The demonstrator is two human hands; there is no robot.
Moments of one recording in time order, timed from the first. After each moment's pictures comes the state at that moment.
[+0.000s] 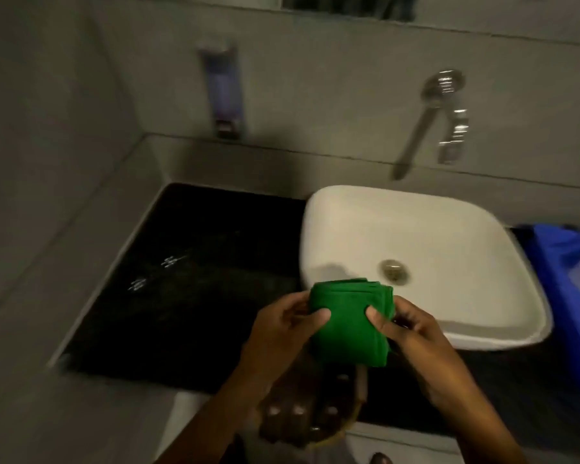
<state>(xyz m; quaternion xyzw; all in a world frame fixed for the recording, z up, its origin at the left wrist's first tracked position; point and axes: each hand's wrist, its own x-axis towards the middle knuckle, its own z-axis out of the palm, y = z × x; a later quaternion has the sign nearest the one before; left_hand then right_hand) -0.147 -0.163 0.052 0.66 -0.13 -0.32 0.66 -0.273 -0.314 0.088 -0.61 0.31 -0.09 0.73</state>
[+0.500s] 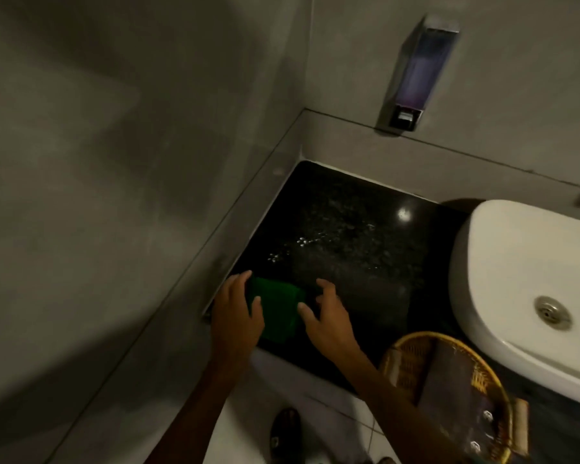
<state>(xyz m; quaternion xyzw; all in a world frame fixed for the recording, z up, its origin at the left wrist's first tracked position) -0.001 0.054 -0.031 0.92 -0.08 0.01 0.38 -0.063 -0.101 -0.022 -0.84 0.25 0.02 0.48</state>
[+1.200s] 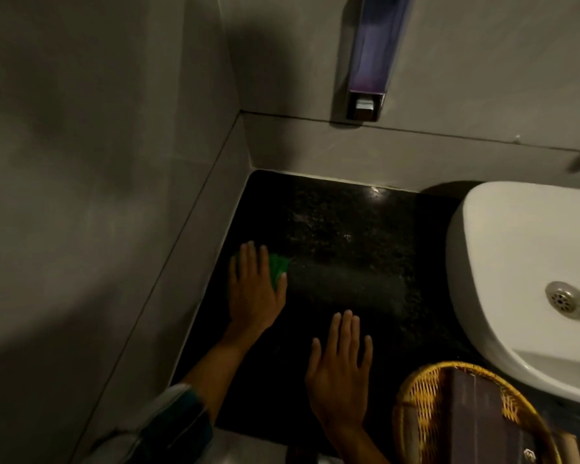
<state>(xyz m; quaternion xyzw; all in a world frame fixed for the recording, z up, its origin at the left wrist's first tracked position) 0.132 -0.080 -0.103 0.96 -0.28 -0.02 0.07 -0.051 -0.121 -0.122 -0.91 0.41 -0.02 0.10</state>
